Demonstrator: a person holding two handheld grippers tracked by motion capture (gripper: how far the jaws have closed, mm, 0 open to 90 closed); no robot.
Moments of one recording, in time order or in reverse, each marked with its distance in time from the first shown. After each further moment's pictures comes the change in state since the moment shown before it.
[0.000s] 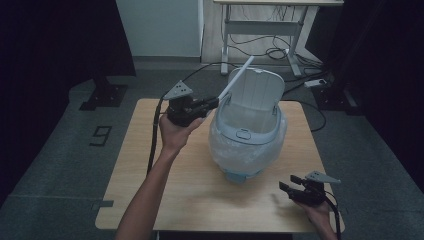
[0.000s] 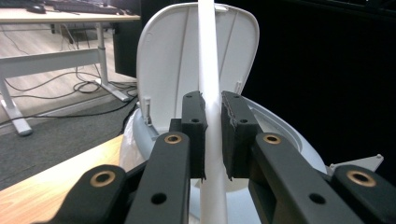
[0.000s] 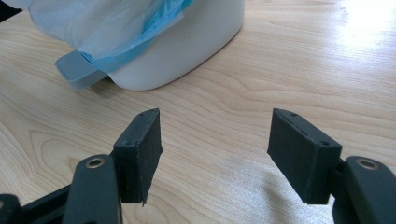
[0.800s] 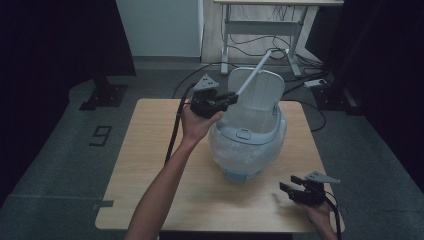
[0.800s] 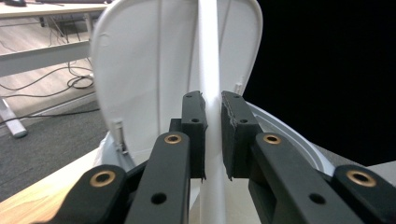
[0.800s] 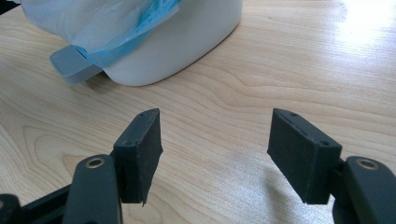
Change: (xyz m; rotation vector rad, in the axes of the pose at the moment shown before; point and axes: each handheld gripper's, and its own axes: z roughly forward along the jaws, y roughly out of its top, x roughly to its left) left arm -0.011 0.013 0.059 0.064 -0.014 0.054; right arm -0.002 -0.002 0.001 0.009 -0.004 -0.007
